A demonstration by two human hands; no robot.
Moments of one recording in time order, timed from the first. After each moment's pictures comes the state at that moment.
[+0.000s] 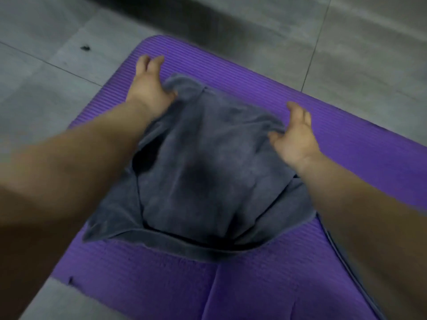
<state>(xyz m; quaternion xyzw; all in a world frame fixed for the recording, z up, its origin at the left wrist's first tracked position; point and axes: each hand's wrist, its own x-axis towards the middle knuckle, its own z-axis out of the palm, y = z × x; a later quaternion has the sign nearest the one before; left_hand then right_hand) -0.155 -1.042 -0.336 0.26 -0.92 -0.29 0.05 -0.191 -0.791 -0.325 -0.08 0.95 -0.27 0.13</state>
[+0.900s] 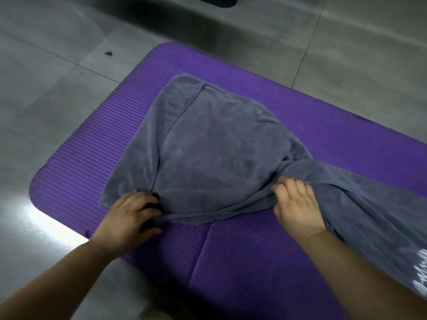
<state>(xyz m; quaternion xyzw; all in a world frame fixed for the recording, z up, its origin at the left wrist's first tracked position) 0.099 -0.975 -0.384 -0.04 -0.99 -0.15 0.01 -0.075 -0.674 -0.386 -0.39 0.91 -0.04 -0.15</state>
